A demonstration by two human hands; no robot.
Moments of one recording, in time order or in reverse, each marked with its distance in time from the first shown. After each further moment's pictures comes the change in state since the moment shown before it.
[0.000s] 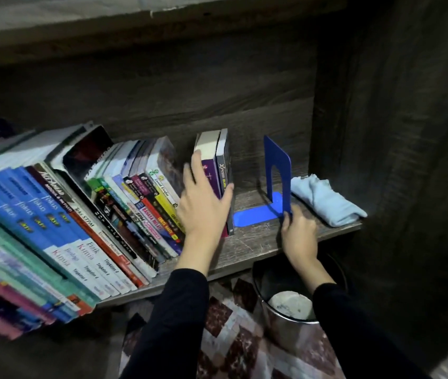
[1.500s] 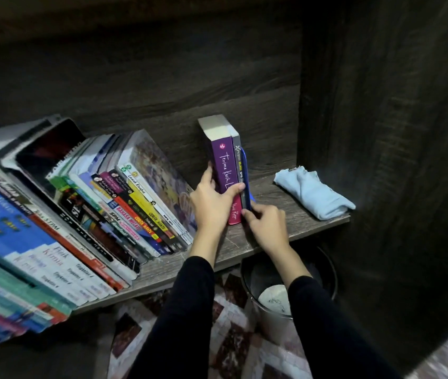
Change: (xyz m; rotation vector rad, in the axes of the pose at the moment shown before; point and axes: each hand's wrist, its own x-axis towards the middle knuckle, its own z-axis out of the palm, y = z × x) left_hand 0.014 0.001 0.083 -0.747 -0.155 -0.162; right_hand 0.010 -0.007 0.020 0.353 -0.228 -0.037
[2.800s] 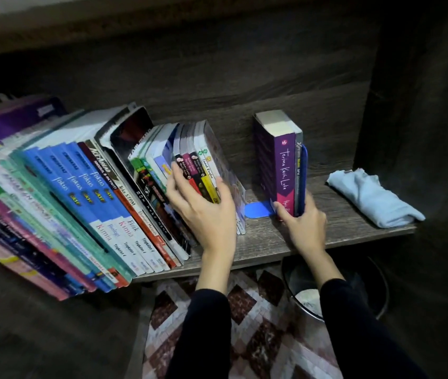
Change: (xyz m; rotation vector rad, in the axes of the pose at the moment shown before) left_hand -0.048 0.020 -0.081 0.201 0.696 0.172; right_hand -0.007 -0.011 0.026 0.043 0.169 -0.073
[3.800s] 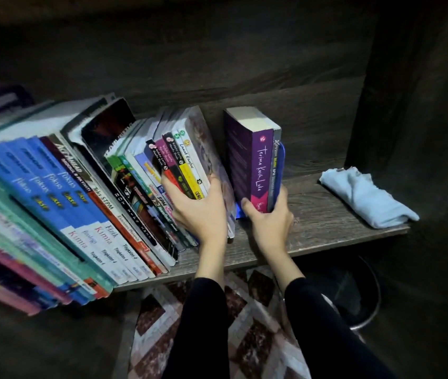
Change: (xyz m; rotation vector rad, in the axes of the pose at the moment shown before) left_hand 0.010 -0.004 0.019 -0.148 -0.071 -0.387; right_hand -0.014 -0.035 0.042 0.235 0.123 0.096
